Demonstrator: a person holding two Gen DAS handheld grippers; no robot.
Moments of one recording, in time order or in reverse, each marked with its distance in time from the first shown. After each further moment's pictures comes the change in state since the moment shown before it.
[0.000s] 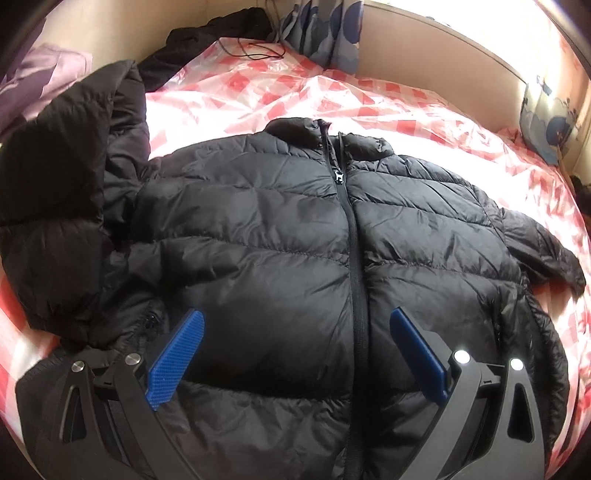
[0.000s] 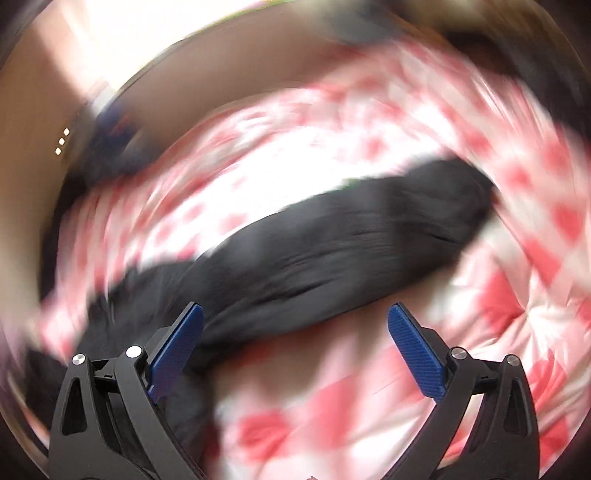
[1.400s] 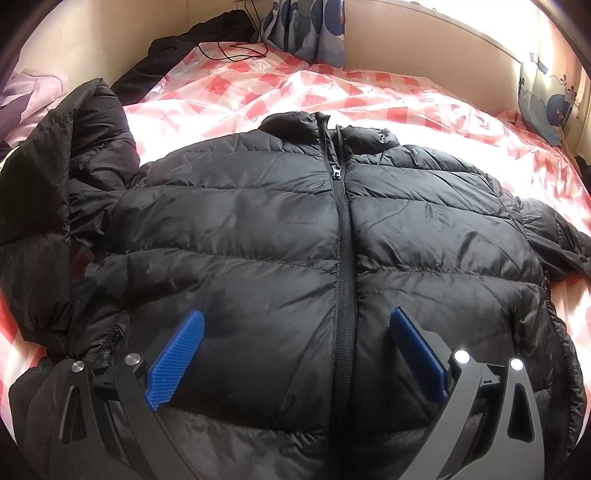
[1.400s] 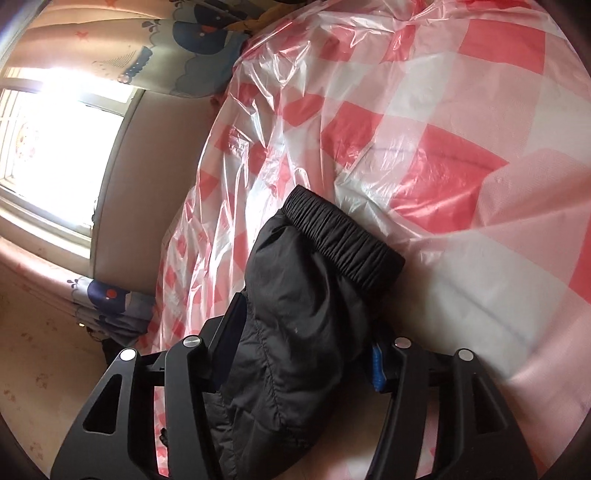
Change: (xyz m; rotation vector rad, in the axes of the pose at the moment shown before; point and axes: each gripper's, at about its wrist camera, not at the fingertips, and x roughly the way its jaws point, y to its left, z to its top) left arm 0.025 -0.040 0.001 0.072 -0.005 0.042; right arm 0.081 -0.221 0.112 0.476 -0.113 0.212
